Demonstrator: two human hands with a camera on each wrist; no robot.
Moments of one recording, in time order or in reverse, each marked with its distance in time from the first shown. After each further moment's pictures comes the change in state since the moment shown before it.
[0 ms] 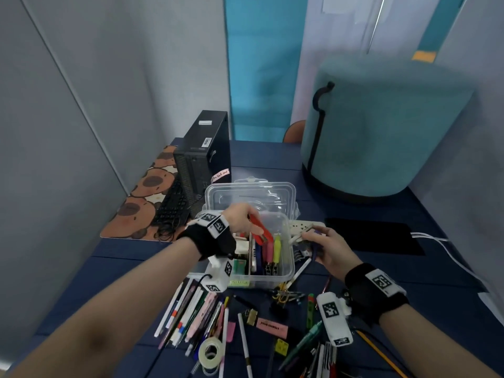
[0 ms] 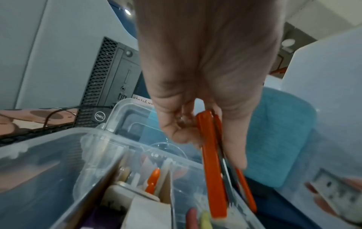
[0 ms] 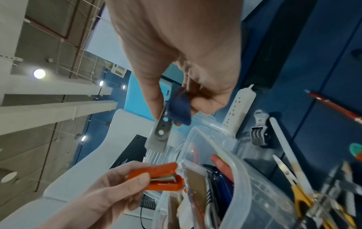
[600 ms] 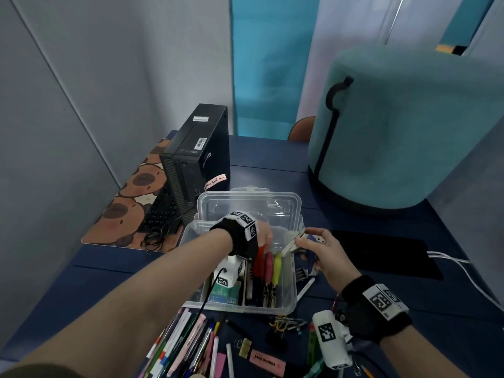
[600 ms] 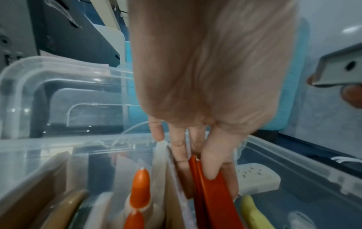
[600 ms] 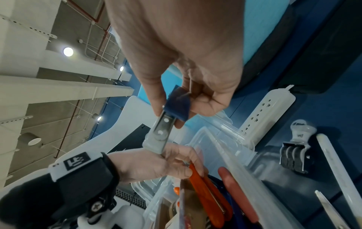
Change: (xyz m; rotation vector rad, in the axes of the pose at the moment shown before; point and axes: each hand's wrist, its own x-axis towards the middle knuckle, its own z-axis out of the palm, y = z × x) left_hand 0.132 -0.019 0.027 0.671 -0.379 0.047; right_hand 0.060 -0.003 0.012 -0.159 -0.002 -0.062
